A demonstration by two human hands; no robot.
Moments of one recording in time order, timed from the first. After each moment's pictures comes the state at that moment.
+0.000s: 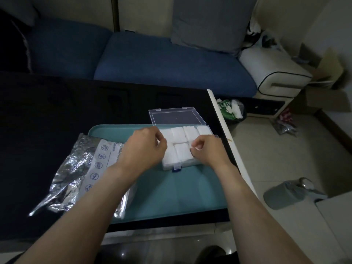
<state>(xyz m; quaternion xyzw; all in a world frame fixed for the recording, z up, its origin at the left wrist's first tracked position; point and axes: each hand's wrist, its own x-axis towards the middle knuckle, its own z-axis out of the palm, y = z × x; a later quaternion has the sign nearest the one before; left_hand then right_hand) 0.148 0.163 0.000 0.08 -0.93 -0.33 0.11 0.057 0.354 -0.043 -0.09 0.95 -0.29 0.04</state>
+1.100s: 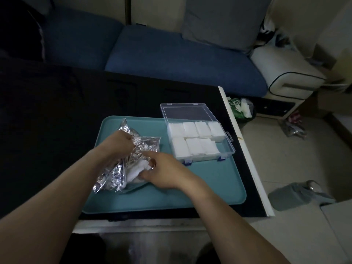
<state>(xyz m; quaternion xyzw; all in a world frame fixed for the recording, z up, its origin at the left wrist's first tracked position) 0.162 0.079 -0.026 0.27 -0.87 -0.41 -0.11 0.153 0.247 -0.033 -0.29 0.88 -0.27 0.26</state>
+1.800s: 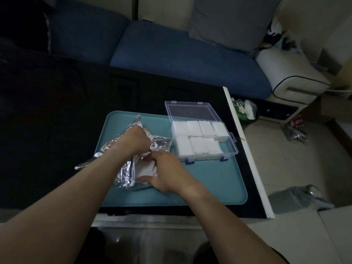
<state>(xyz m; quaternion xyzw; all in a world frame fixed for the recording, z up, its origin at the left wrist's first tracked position) 0.147 0.101 -0.029 0.24 -0.90 -0.34 -0.11 0.159 0.244 -0.061 -0.35 0.89 -0.26 0.15</state>
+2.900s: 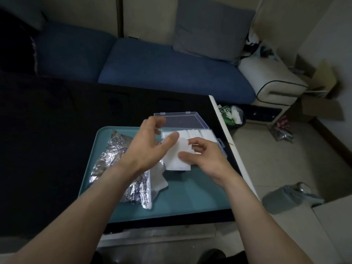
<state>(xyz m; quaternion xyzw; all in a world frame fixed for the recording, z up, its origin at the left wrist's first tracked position) 0.166 0.147 0.013 0.04 -0.84 -0.52 0.12 0.109 0.333 -0.017 -0.09 0.79 -0.58 0.15</state>
